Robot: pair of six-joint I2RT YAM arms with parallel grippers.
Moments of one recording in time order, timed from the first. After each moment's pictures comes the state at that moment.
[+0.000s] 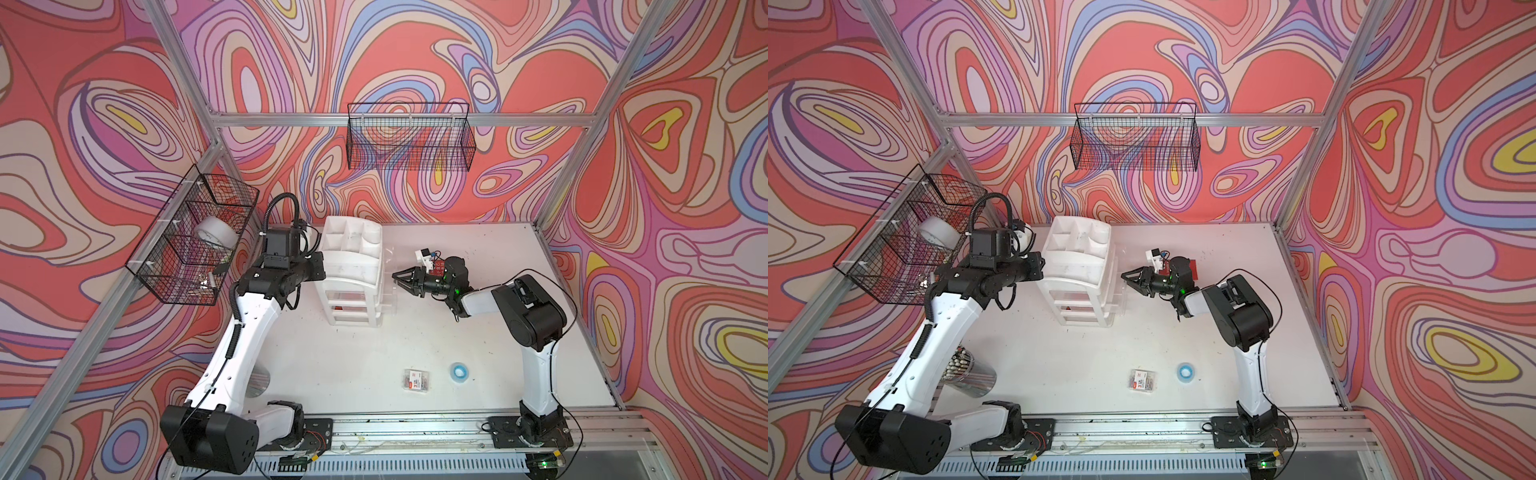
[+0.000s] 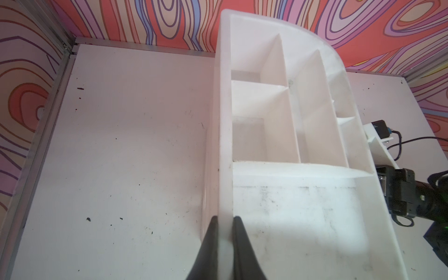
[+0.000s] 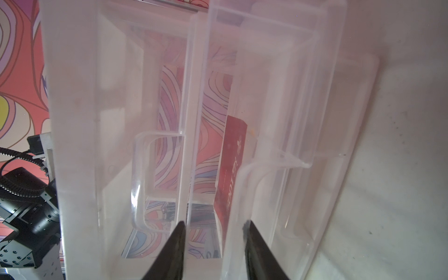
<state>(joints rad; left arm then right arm) -0.12 1.24 1.28 -0.74 0.07 -0.21 0.42 2.09 1.03 0.93 -0.87 1.22</state>
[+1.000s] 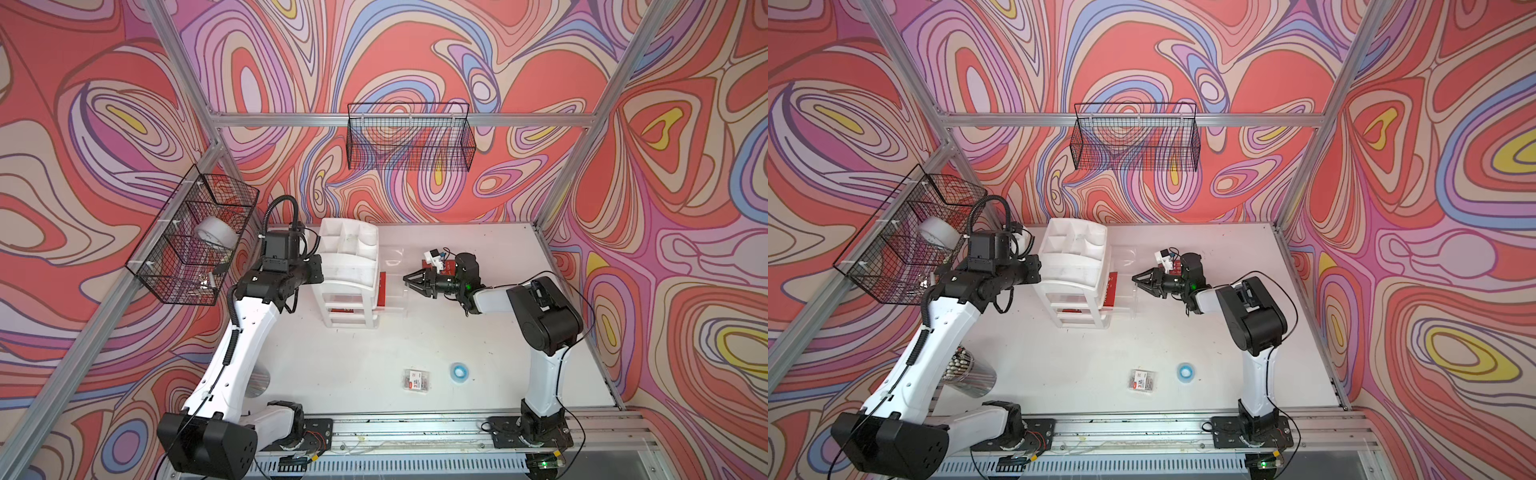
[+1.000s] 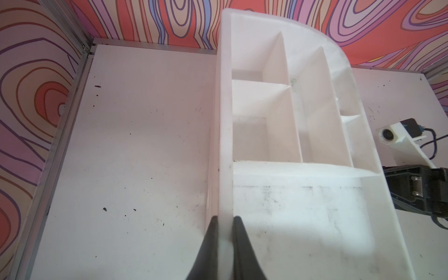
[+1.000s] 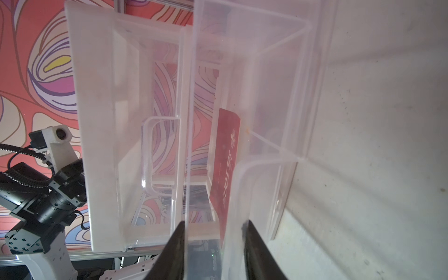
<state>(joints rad) -0.12 1.21 1.26 -0.76 0.02 -0.20 0.34 2.00 0.99 0.72 -0.98 1.10</state>
